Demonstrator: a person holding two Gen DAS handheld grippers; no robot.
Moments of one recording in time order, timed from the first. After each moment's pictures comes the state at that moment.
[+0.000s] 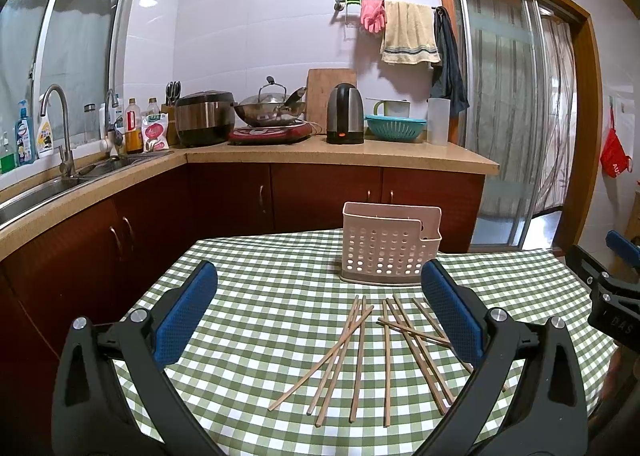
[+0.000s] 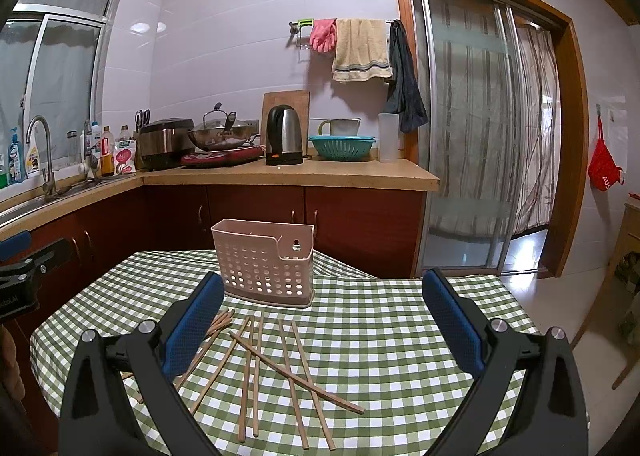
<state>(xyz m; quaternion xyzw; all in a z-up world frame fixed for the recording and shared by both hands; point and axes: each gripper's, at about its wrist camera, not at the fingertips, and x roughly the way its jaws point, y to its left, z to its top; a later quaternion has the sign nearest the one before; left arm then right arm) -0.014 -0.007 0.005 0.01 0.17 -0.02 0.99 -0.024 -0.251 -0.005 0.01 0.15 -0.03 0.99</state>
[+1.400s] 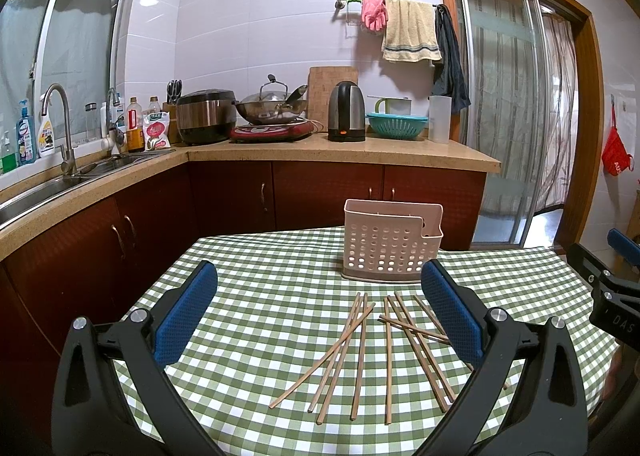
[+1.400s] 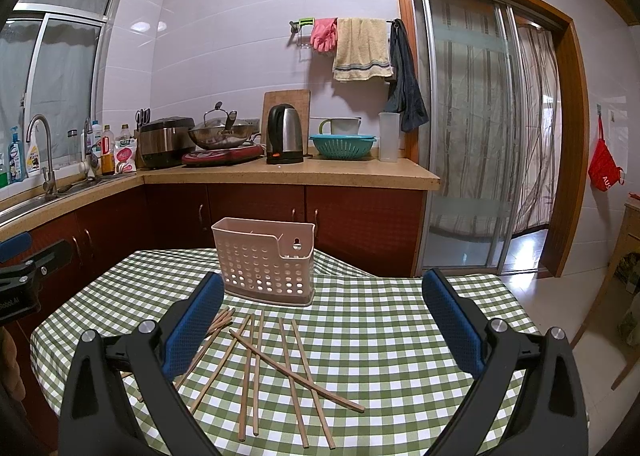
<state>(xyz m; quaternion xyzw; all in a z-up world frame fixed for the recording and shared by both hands) -0.014 -0.005 0.002 0.01 0.17 -0.01 0.99 -0.023 -0.249 -0.009 0.01 0.15 -0.03 0.99</state>
